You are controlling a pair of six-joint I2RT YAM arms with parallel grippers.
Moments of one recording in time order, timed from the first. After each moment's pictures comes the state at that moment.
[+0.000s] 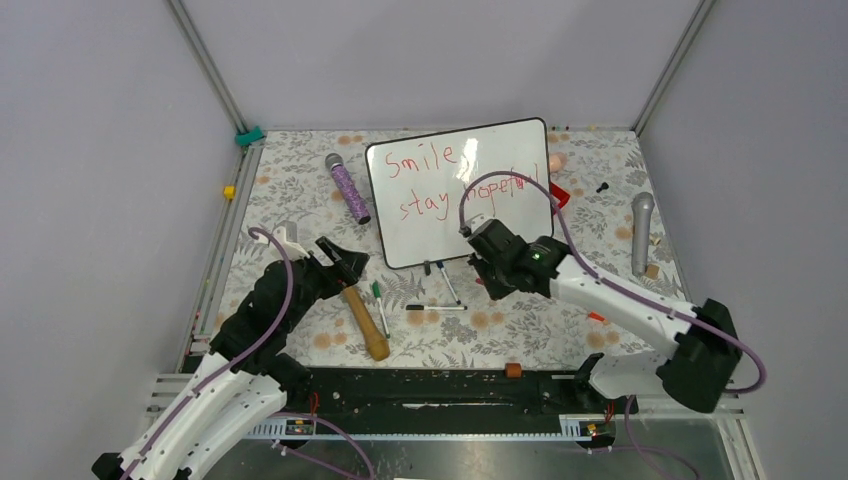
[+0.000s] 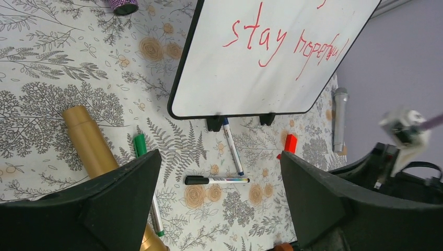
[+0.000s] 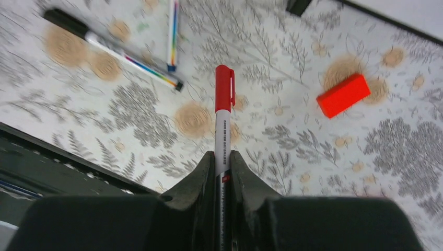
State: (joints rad) left arm -0.58 0.49 0.58 -0.45 -0.22 -0.88; right arm 0.86 1.34 1.04 -0.85 0.19 0.26
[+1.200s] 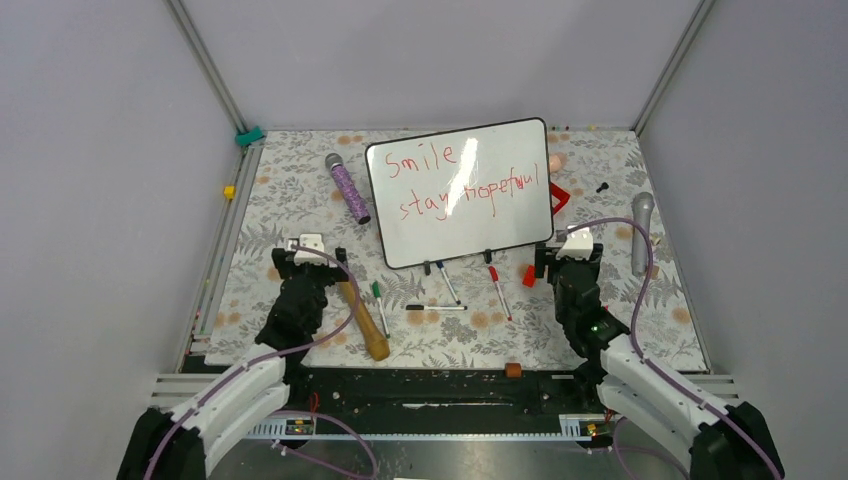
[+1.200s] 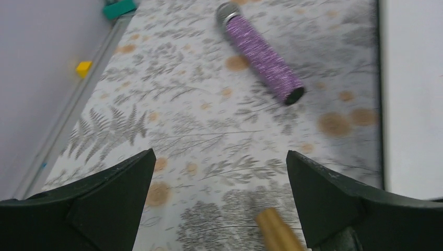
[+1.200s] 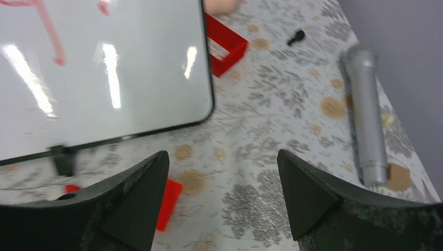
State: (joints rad) left arm -0.50 0.63 0.16 0.37 -0.53 0.03; right arm 0.55 0.72 0.28 0.17 0.63 0.02
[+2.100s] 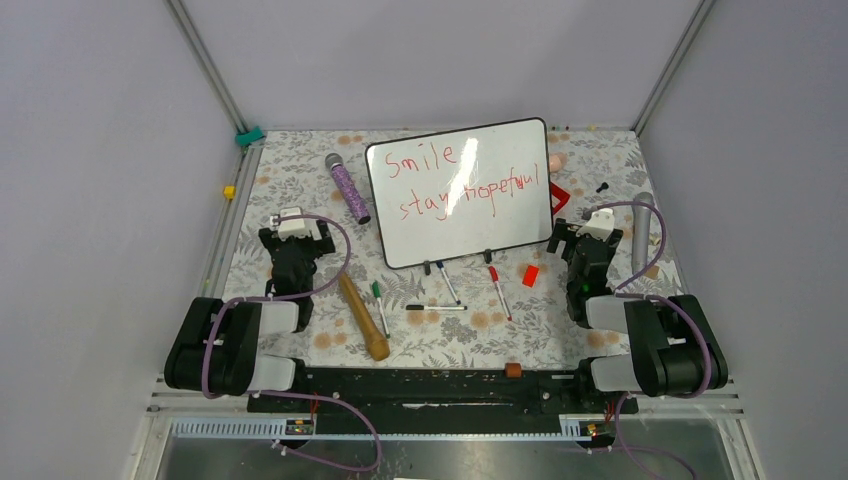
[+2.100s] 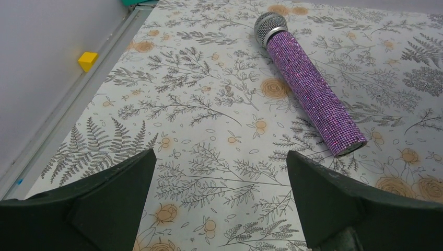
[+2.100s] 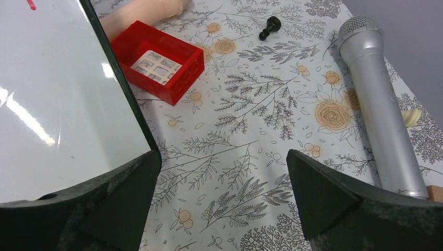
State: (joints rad) left arm -0.11 1.35 0.21 1.05 -0.28 -0.03; right arm 0.12 1.37 0.24 0.90 0.37 0.05
